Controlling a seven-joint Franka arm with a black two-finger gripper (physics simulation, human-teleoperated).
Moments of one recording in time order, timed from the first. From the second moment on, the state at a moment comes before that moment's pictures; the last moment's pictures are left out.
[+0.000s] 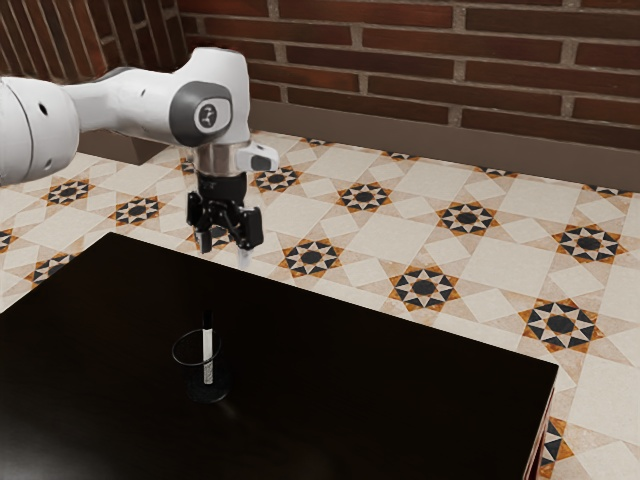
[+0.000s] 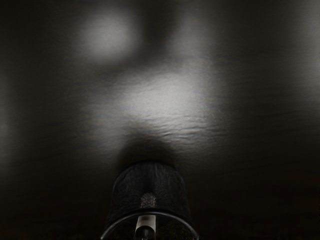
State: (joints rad) arm -0.08 0.27 0.04 -1.62 -0.02 1.62 0.11
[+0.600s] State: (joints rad) arm -0.10 0.27 0.04 -1.85 -0.03 1.73 0.10
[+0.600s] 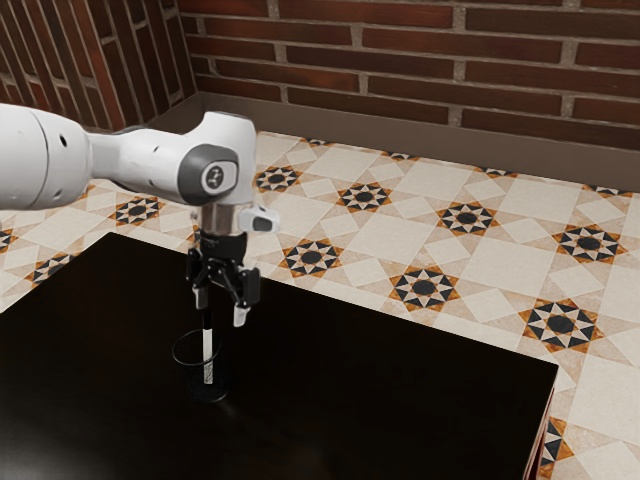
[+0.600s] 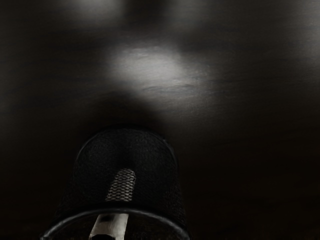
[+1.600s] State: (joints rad) arm -0.10 0.24 0.05 -1.91 -0.02 1.80 0.09
